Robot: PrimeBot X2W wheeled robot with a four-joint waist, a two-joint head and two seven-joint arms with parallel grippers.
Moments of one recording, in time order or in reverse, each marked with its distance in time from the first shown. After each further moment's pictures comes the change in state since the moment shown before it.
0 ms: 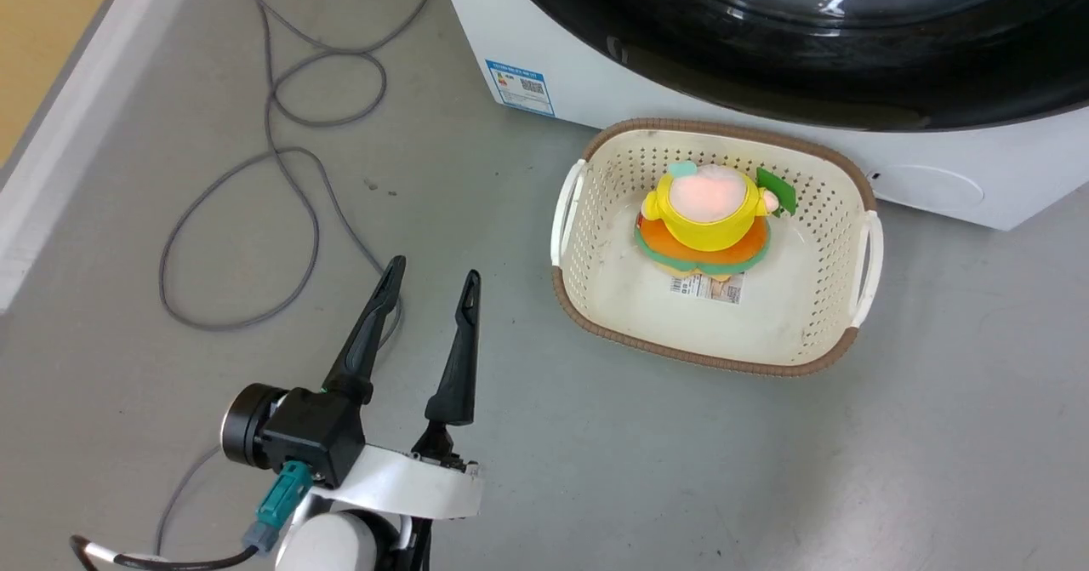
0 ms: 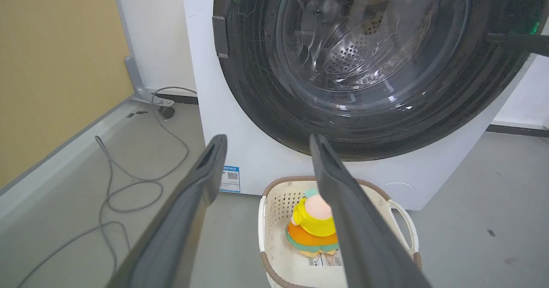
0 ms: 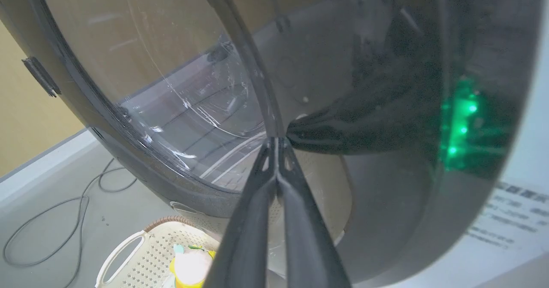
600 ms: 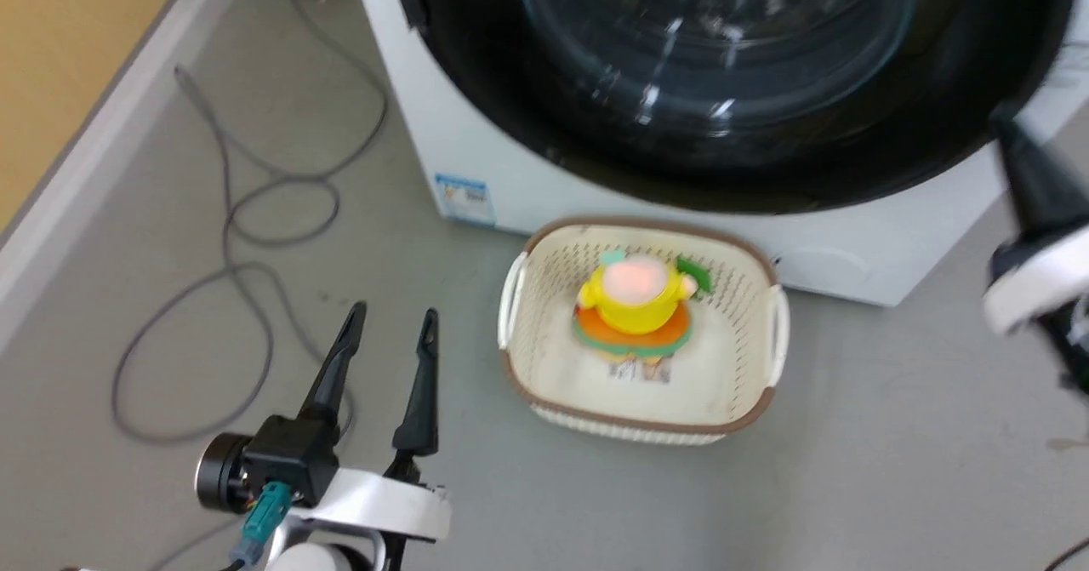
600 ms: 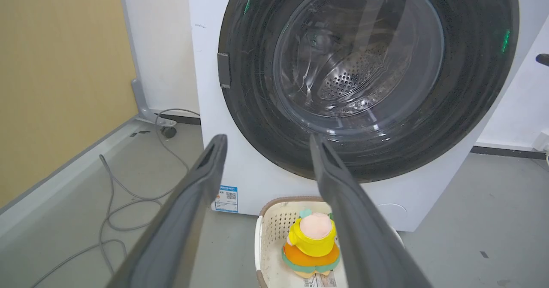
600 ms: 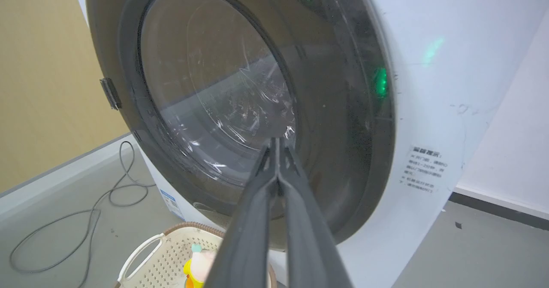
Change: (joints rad) left arm 0.051 -0.002 0.063 0.063 0.012 0.011 0.000; right arm 0.253 0.046 0.105 -0.092 0.023 -0.019 -0.215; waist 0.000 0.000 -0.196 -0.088
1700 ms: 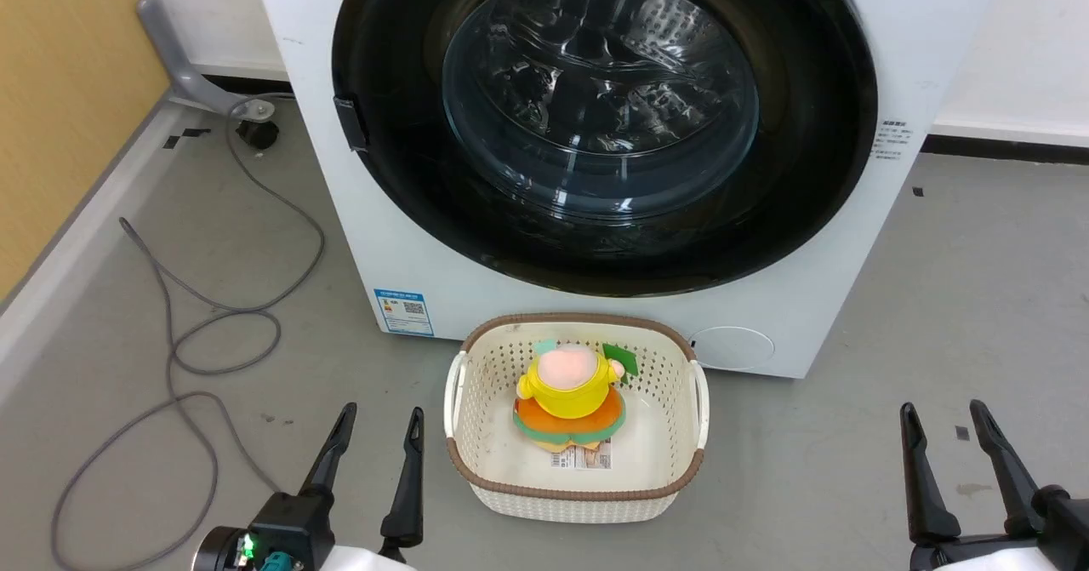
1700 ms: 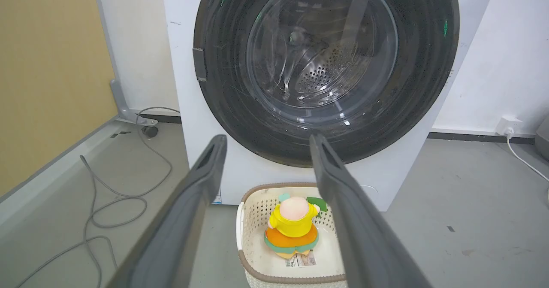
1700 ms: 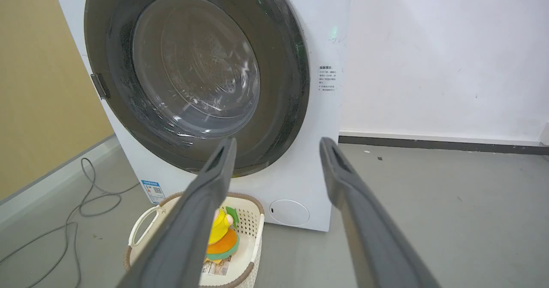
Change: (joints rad) left arm 0.145 0.002 0.042 0.071 0.026 -0.013 0.000; right arm 0.769 0.427 -0.393 -0.527 -0.405 0.000 0.002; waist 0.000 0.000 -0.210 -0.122
